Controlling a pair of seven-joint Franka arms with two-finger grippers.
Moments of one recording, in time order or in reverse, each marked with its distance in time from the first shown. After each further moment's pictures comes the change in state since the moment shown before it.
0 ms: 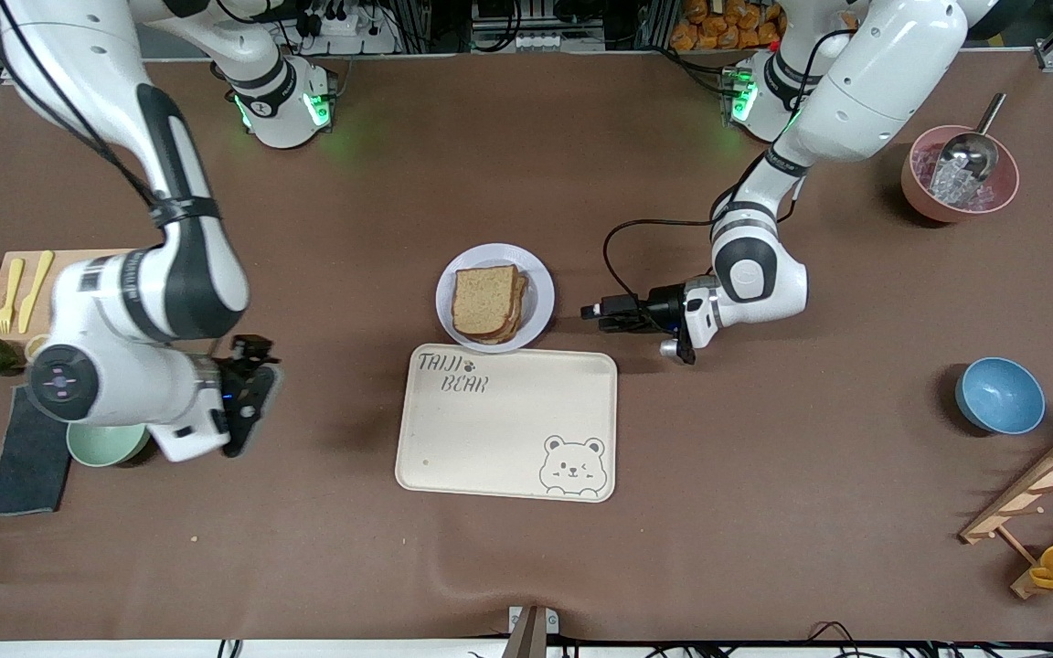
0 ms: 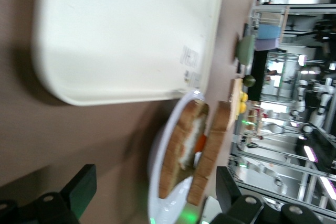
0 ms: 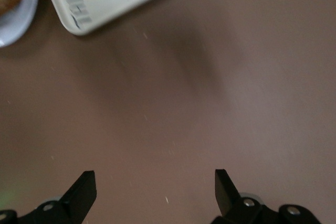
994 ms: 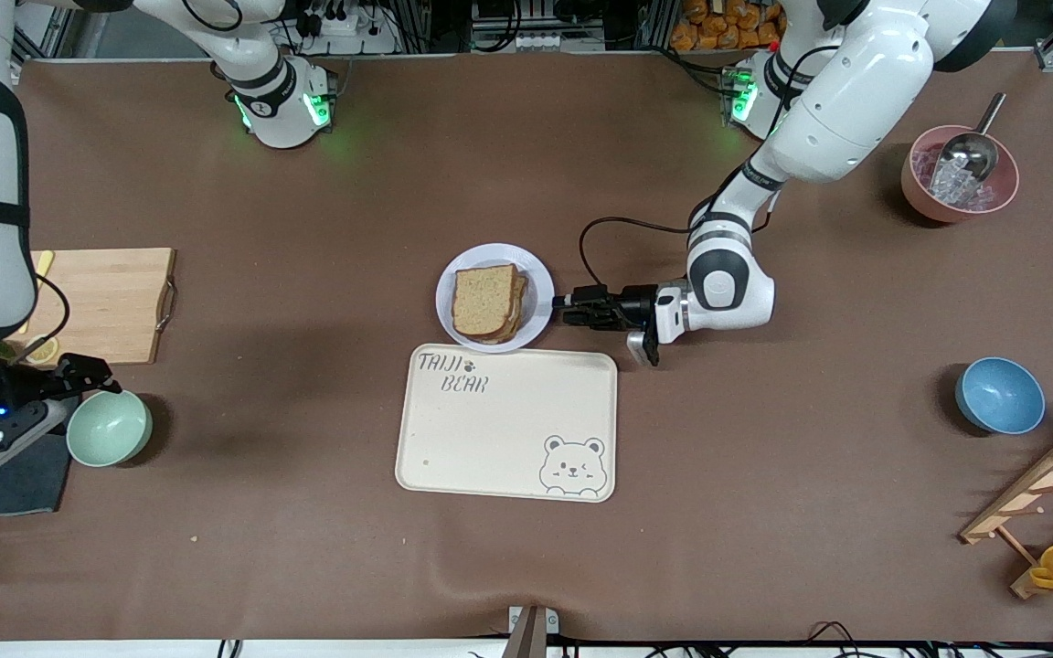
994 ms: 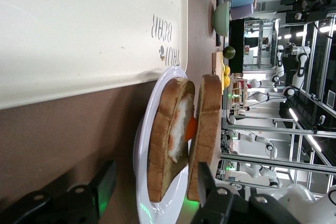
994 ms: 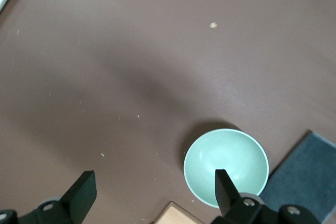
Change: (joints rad) left arm -0.053 0.108 -0.002 0.085 -0.010 -0.056 0.188; right arm -0.272 -0.077 -0.009 -0.021 0.040 0.135 0.229
